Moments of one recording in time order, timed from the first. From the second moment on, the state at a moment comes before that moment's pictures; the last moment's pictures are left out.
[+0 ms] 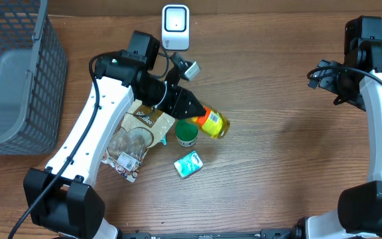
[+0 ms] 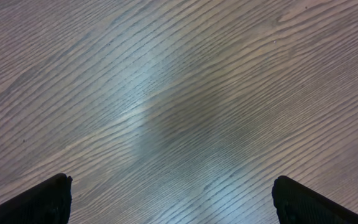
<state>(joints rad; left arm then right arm) -0.31 1.74 1.60 -1.14 0.83 0.15 -0.12 1.69 1.71 -1.34 0.19 0.38</state>
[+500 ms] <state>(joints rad) -0.31 1.74 1.75 -1.05 0.61 -0.08 -0.12 1.69 1.71 -1.34 0.19 0.38</state>
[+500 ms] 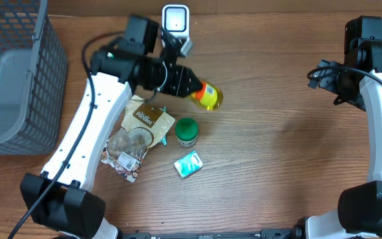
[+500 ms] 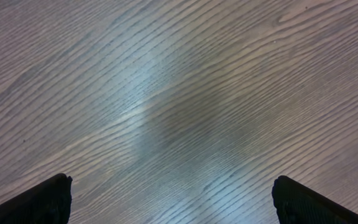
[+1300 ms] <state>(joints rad) -0.33 1.83 2.21 -1.00 0.02 0.12 -0.12 1.69 1.71 -1.34 0.19 0.38</state>
